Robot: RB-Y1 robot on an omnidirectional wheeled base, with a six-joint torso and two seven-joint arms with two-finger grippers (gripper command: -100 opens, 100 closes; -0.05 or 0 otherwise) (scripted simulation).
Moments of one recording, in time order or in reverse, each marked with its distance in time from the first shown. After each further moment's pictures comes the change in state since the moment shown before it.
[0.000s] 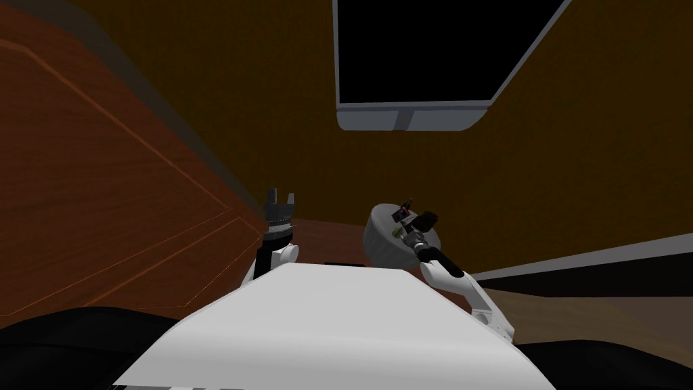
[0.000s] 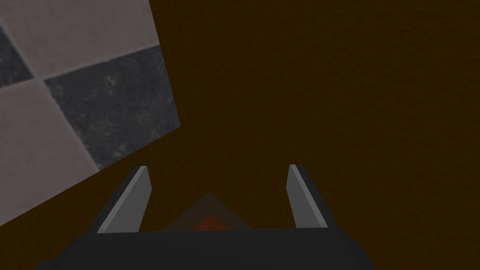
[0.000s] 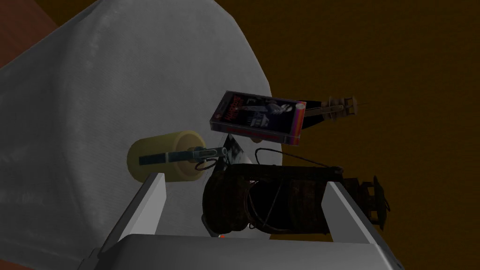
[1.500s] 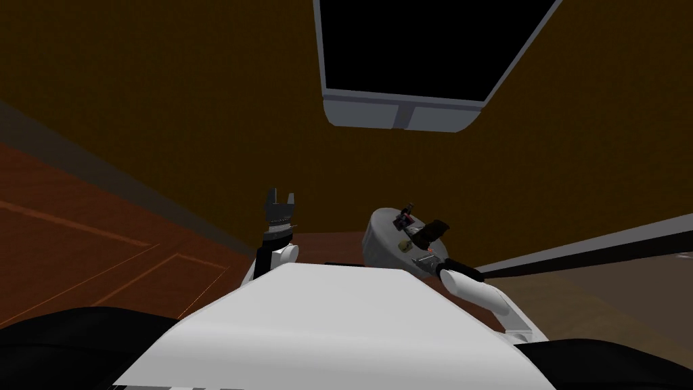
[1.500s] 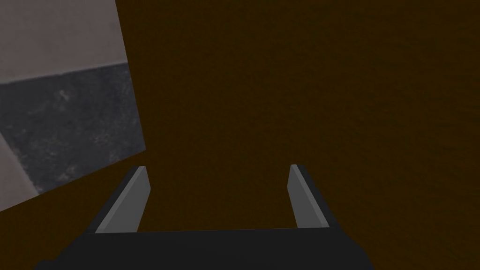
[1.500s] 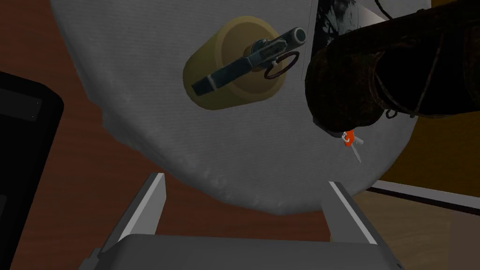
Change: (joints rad) left arm 0.000 0.000 0.000 0.000 0.000 0.000 0.000; right arm 0.030 -0.111 -0.119 0.190 -0.238 0.379 -0.281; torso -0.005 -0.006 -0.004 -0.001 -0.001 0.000
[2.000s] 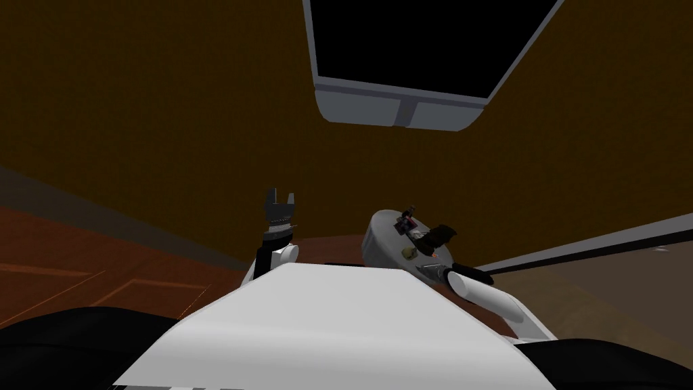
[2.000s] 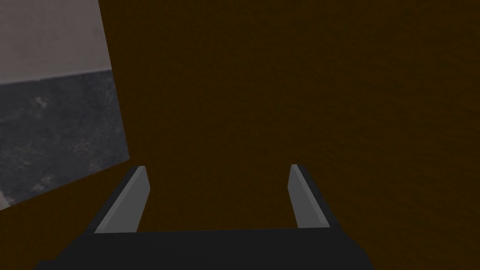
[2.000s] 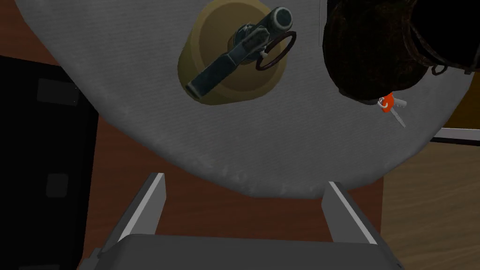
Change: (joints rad) left arm 0.000 0.000 0.000 0.000 0.000 0.000 0.000; right arm 0.004 -0.024 -0.046 0.053 -0.080 0.129 -0.102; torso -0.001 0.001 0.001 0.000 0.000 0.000
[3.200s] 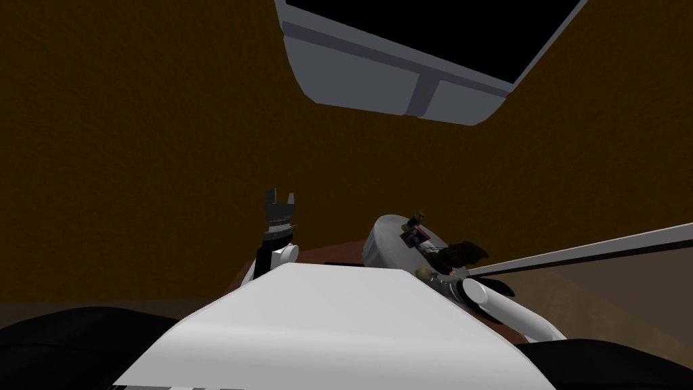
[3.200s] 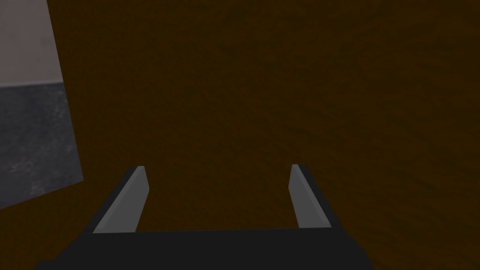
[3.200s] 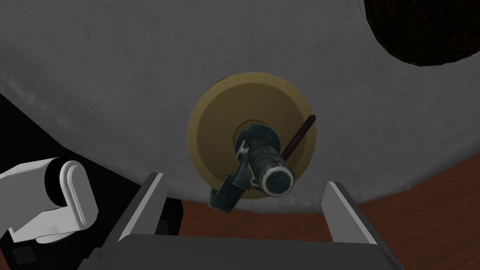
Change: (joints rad) left arm 0.000 0.000 0.000 0.000 0.000 0.000 0.000; right arm -0.011 -0.023 -0.081 0.168 -0.163 0.162 -0.165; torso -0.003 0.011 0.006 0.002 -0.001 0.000
